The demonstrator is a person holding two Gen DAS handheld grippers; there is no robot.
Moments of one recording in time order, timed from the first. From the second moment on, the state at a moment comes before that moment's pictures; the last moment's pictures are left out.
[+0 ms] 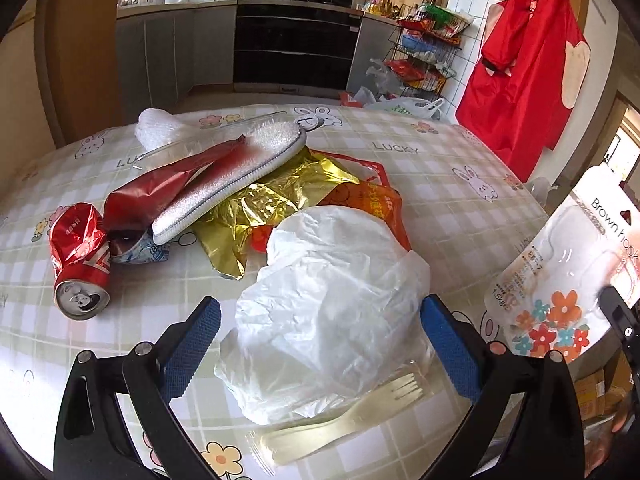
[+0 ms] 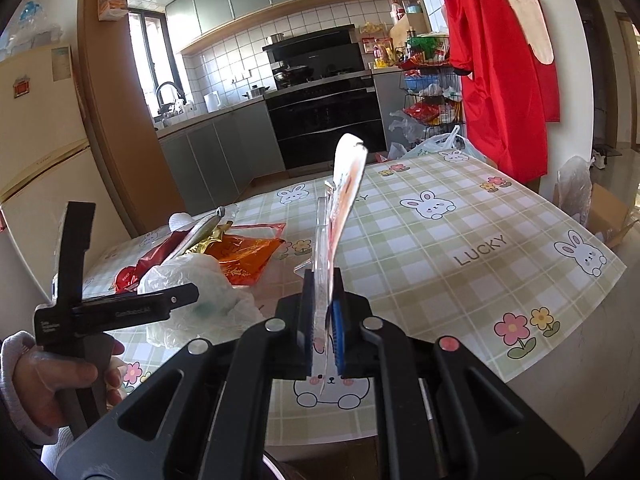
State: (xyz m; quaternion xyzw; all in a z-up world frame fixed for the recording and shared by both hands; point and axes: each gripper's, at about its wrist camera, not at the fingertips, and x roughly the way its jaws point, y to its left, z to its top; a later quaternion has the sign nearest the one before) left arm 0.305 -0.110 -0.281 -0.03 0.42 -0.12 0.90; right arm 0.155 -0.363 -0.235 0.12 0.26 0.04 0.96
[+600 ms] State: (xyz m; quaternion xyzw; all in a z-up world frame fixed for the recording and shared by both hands) left arm 0.278 -0.111 -0.219 0.00 0.34 -0.18 0.92; right arm 0.151 -0.356 -0.227 0.12 0.25 0.04 0.96
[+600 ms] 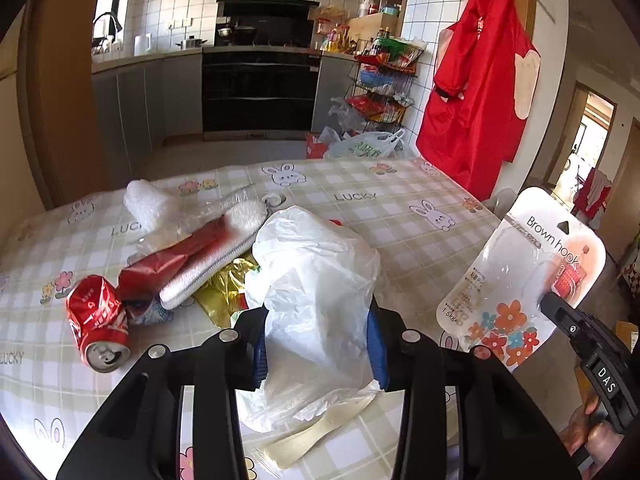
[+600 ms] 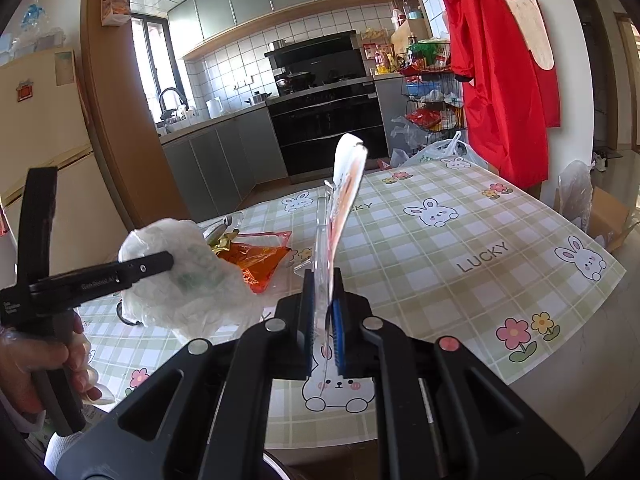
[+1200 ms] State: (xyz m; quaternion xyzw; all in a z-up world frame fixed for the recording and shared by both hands) left arm 0.145 -0.014 -0.149 -0.09 0.29 -0.15 0.94; right arm 0.106 -0.333 -0.171 0.12 0.21 0.09 0.97
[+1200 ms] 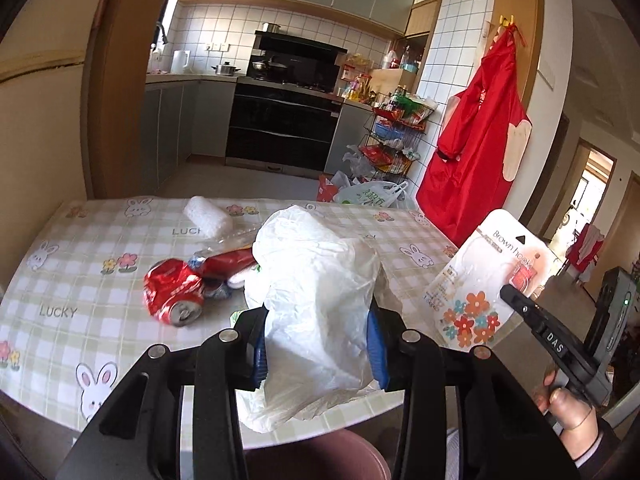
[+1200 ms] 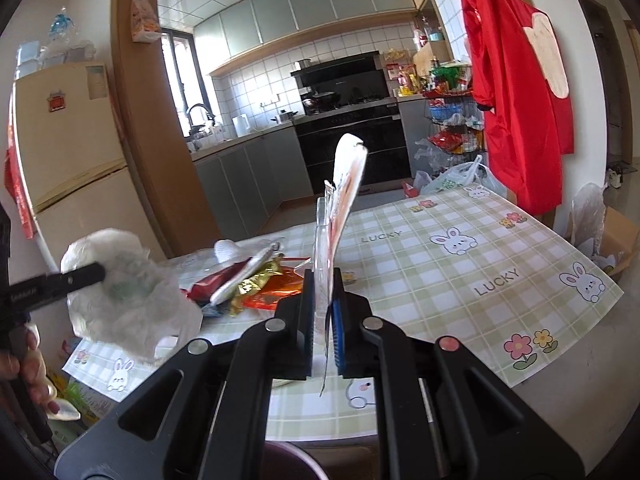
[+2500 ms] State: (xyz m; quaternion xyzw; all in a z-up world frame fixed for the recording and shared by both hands) left arm 0.053 -0.015 -0.234 -0.16 0.42 -0.17 0.88; right arm 0.021 -0.269 -0.169 0.10 0.25 0.15 0.95
